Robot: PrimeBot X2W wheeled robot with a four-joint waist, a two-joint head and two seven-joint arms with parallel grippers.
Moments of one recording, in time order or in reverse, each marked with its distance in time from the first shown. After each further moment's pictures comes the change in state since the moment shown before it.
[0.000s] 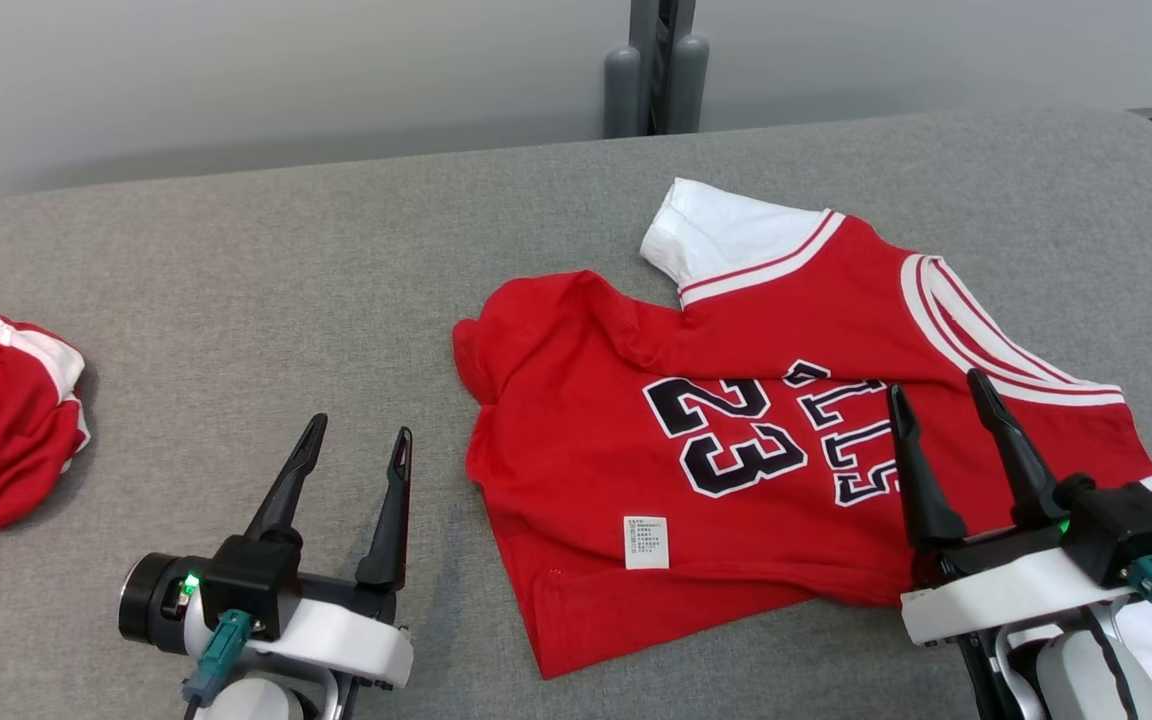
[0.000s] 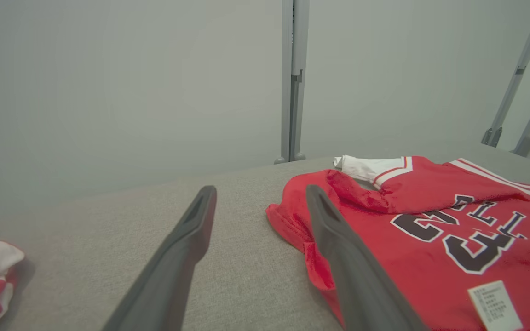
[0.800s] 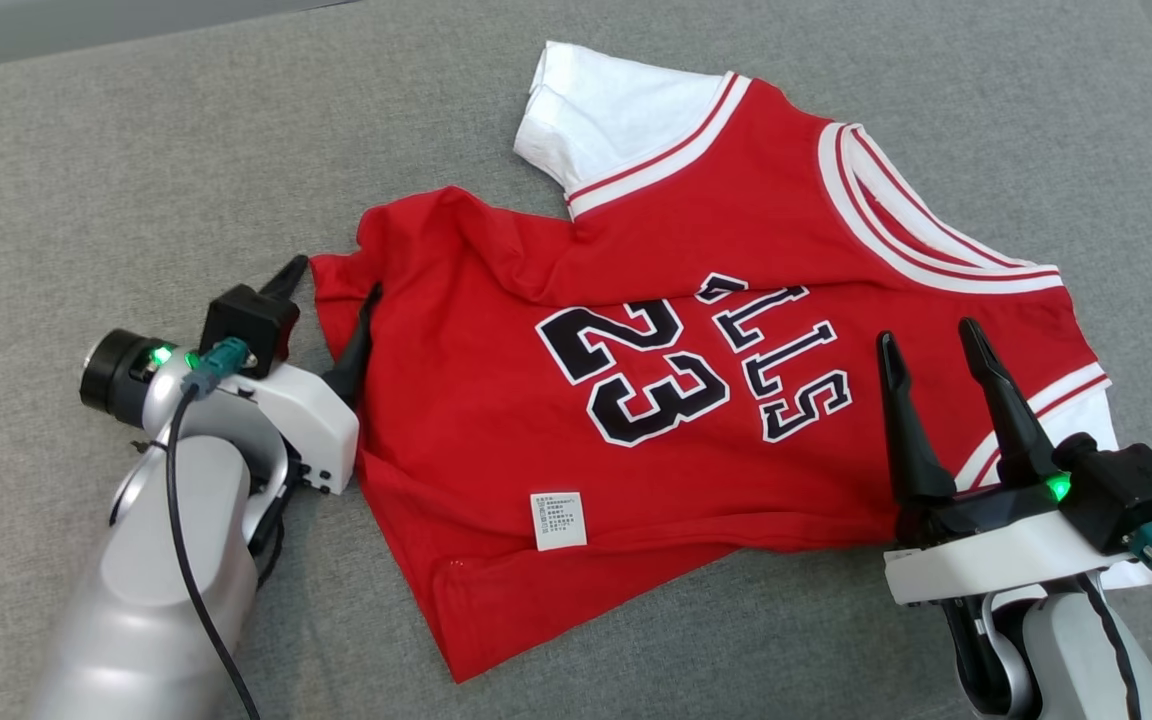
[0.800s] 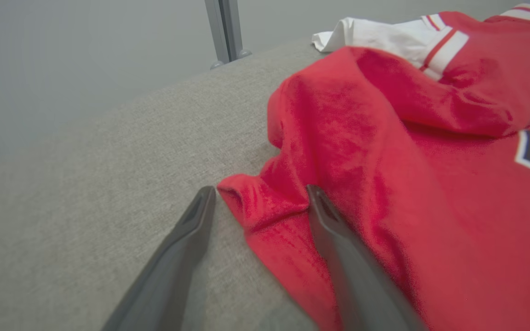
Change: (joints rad) left arm -0.562 0.102 -0.121 0.627 0.005 -0.109 0.064; right arm -0.060 0.032 0.001 -0.033 0.021 0.000 0.000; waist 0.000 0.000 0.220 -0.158
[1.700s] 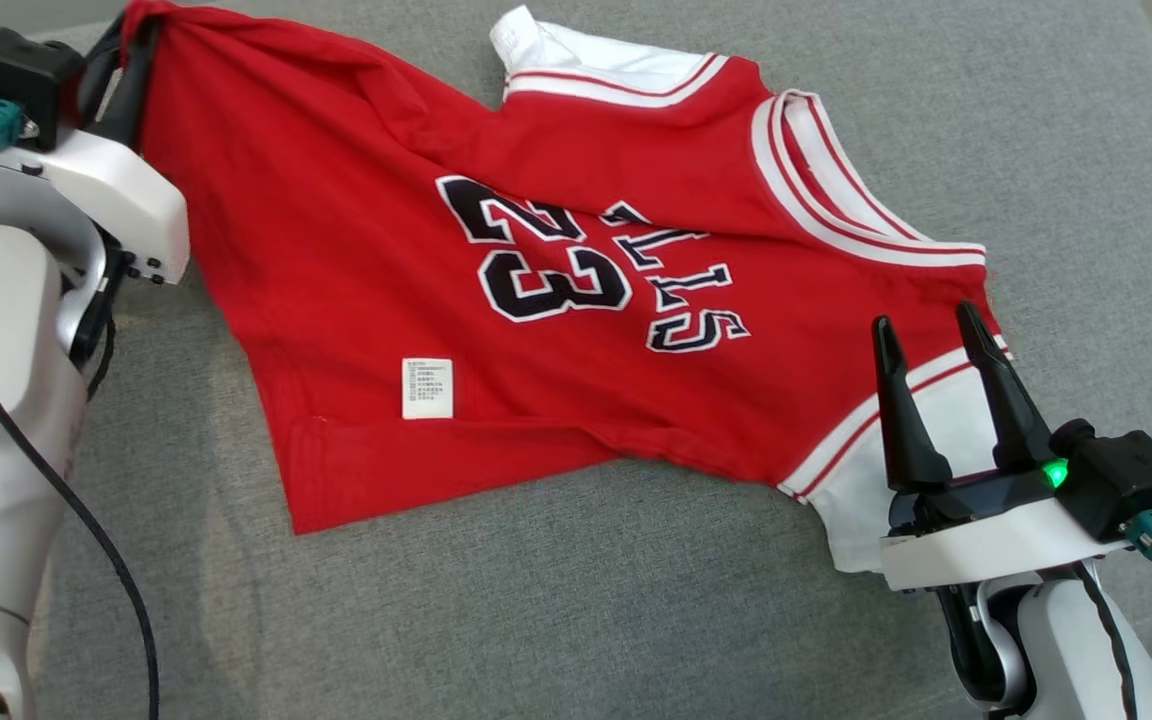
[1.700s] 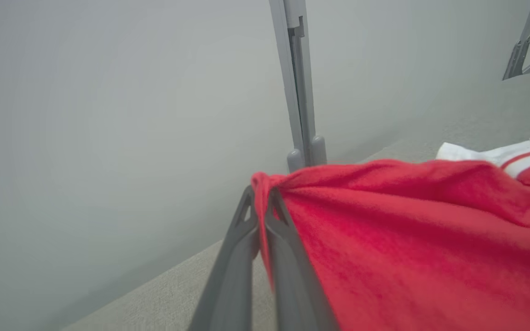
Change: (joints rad) left arm -0.317 0.177 -0.081 0.034 -0.116 0.022 -0.007; right arm -0.022 0.012 -0.004 0.000 -0.019 0.000 0.000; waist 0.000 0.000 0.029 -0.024
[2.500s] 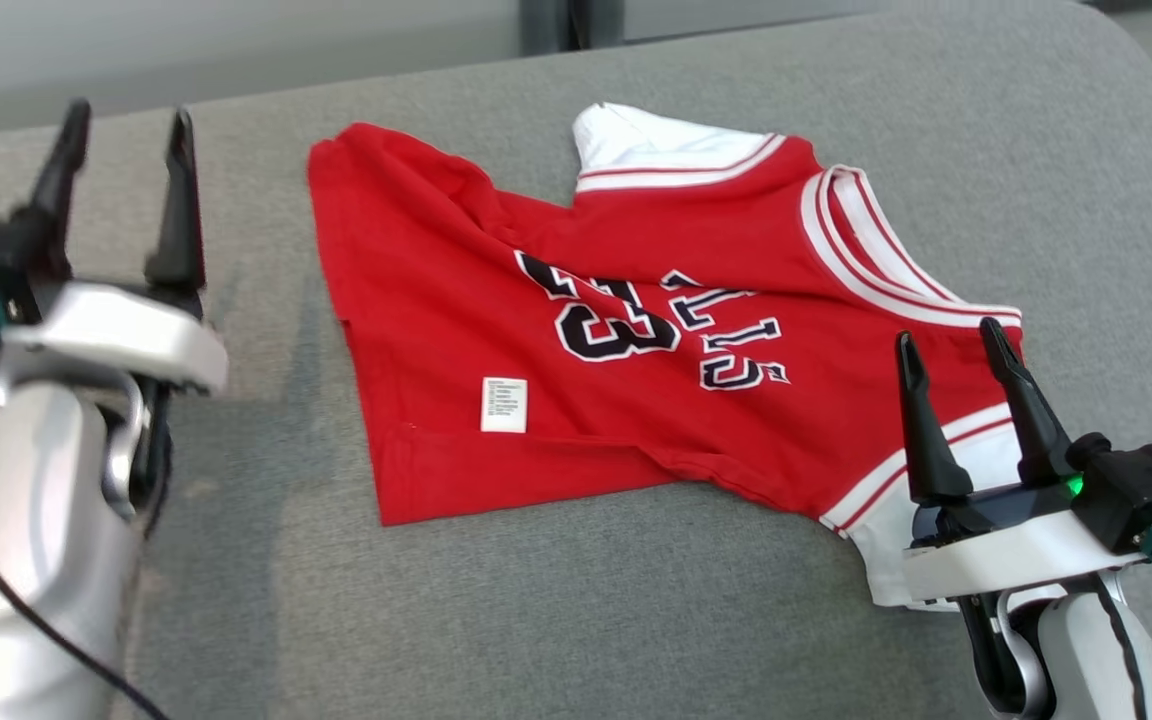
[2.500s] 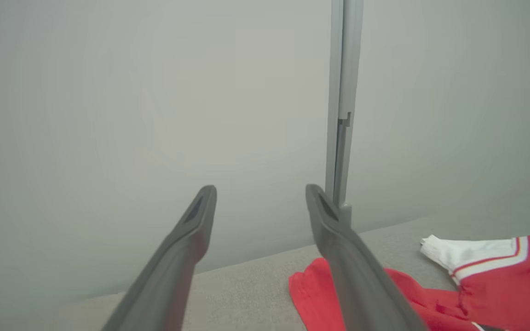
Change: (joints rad) left arm 0.331 -0.035 0.169 -0.341 -0.119 0.112 -0.055; right arm 0.024 -0.016 -0.025 0.012 -0.026 0.000 0.000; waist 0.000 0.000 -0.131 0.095
